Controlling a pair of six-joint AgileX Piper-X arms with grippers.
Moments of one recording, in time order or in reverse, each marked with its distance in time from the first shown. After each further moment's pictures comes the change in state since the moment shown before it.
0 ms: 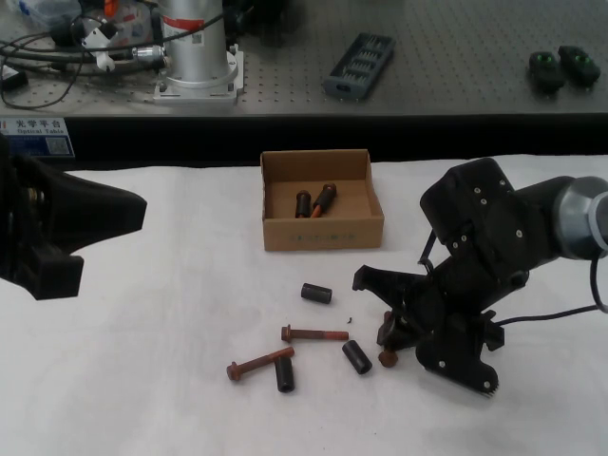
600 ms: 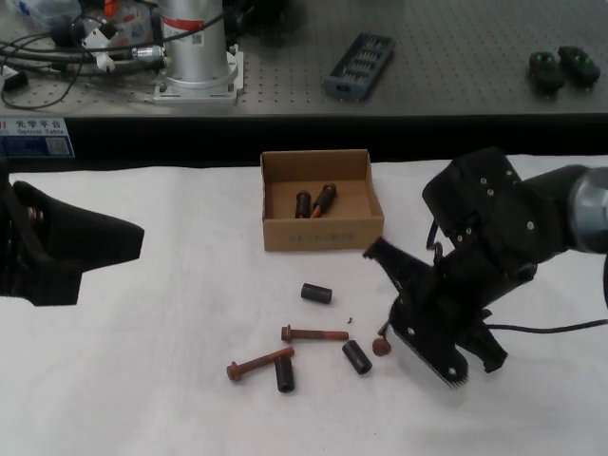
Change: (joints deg) left arm 0.0 0.0 0.0 5.3 0.0 -9.3; right arm 1.7 -6.5 0.5 2.2 1.2 33.4
